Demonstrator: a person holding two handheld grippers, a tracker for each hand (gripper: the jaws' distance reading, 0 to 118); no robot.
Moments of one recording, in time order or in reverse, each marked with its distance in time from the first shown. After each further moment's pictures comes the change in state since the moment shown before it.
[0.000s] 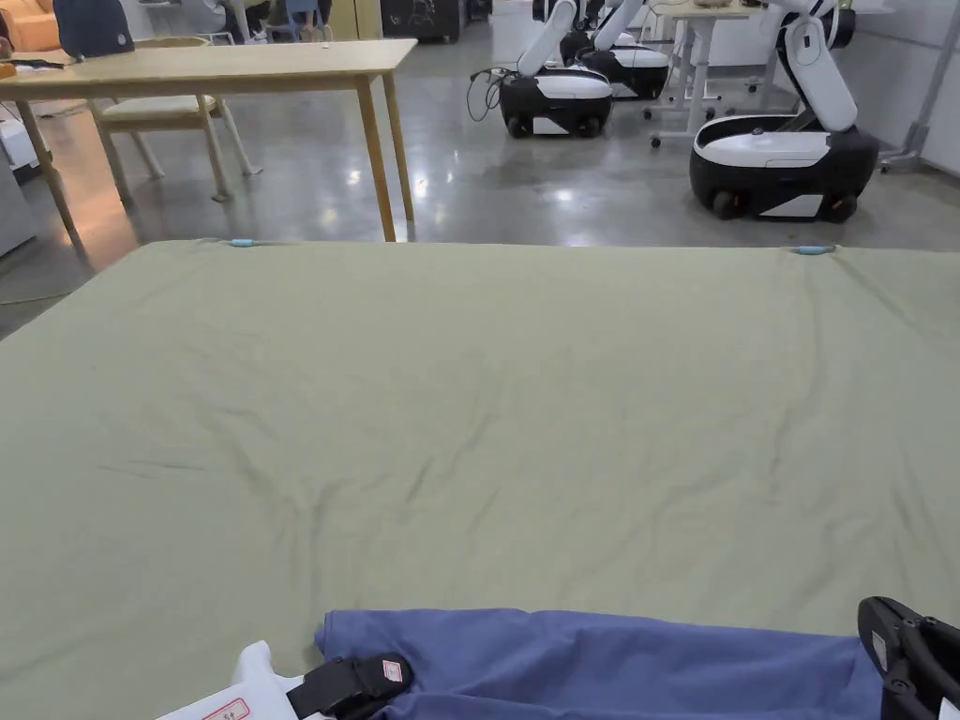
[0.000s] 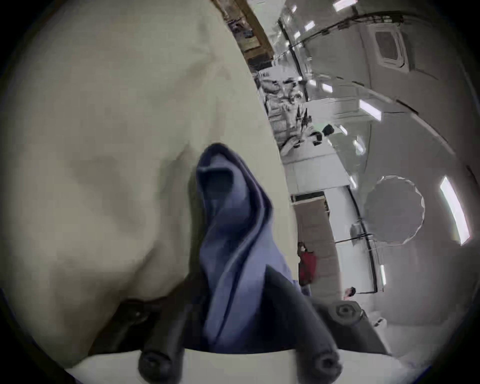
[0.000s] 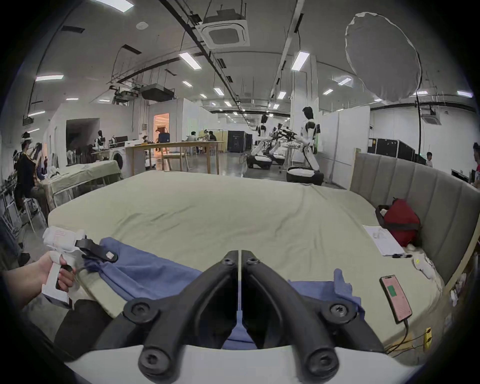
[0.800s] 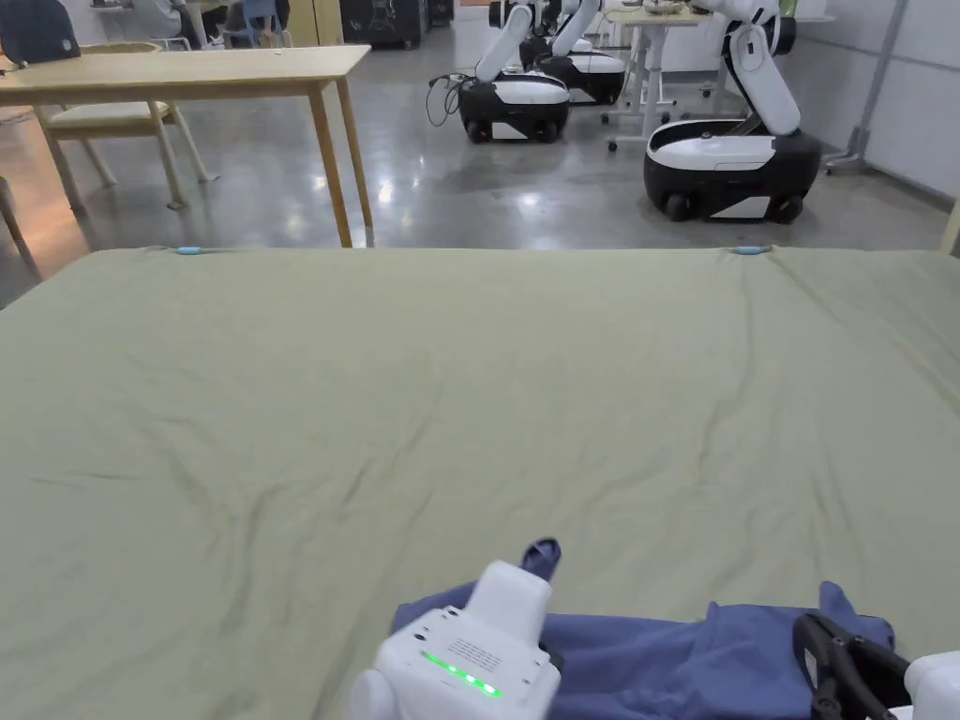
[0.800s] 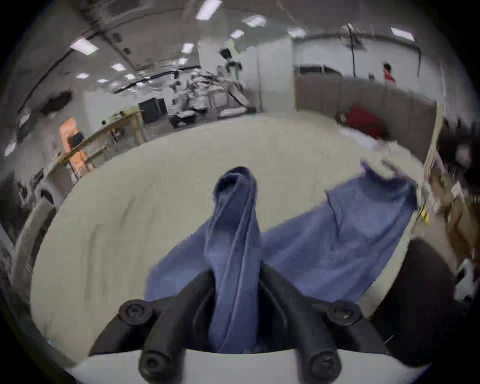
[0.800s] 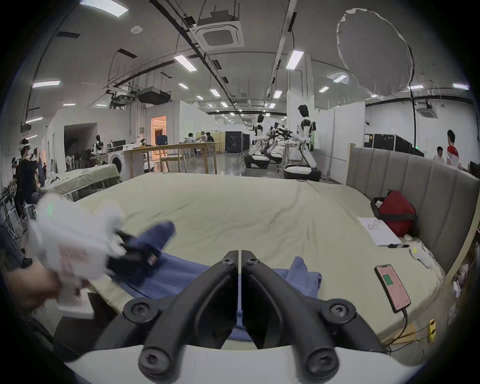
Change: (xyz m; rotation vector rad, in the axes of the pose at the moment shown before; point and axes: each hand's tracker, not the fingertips) left arm 0.141 -0.215 -0.156 -0.114 0.513 -1.310; right arm 0.023 -0.022 0.027 0.001 -0.004 -0.036
